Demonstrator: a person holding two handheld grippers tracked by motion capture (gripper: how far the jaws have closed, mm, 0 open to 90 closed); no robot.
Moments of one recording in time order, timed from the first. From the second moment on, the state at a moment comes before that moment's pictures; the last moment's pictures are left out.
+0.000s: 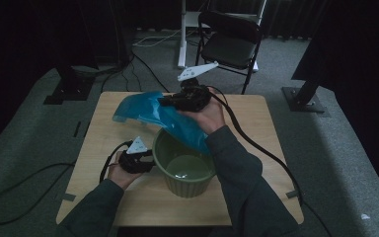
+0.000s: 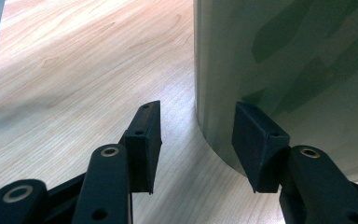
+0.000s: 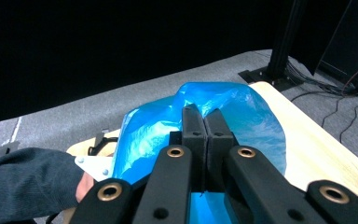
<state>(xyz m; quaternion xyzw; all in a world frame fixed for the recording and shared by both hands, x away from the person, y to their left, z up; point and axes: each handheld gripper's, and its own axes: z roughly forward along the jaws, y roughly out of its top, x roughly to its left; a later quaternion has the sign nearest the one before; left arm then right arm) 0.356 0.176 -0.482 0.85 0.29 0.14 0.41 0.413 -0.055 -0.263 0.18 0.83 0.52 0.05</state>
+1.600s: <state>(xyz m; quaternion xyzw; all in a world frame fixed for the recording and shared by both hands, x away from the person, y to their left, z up) 0.372 0.211 -0.460 0.79 0.37 0.21 0.44 0.426 -0.114 -0.317 0.24 0.83 0.51 0.03</state>
